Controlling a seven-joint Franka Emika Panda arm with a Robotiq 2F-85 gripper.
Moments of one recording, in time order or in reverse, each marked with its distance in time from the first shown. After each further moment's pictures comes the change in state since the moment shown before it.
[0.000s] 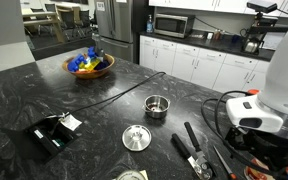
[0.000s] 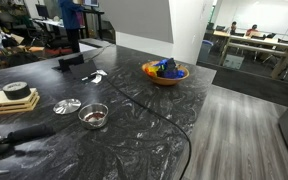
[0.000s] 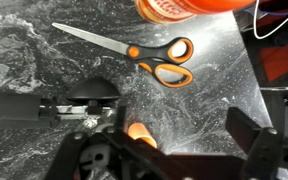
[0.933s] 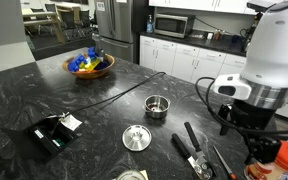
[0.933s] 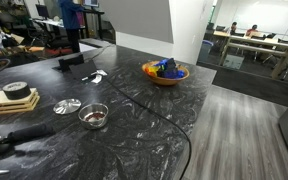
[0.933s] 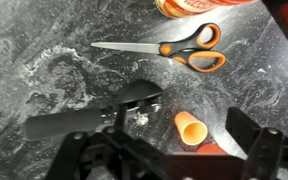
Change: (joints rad) arm -0.104 -0.012 -0.039 0.029 -0.047 -0.014 0.158
